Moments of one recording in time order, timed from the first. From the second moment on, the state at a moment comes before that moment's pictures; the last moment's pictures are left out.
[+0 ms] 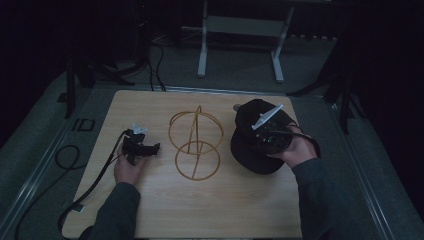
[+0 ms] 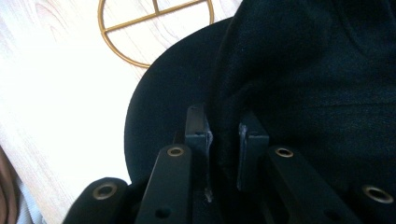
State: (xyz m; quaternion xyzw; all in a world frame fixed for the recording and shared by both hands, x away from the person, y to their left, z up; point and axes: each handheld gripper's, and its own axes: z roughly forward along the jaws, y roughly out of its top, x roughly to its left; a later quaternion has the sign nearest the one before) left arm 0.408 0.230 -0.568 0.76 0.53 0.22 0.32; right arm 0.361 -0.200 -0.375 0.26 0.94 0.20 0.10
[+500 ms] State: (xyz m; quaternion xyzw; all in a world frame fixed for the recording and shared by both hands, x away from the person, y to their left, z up) left arm 0.408 0.230 -0.568 0.76 0.53 0.22 0.32; right arm 0.357 -0.198 -0.360 0.24 0.94 0.20 0.10
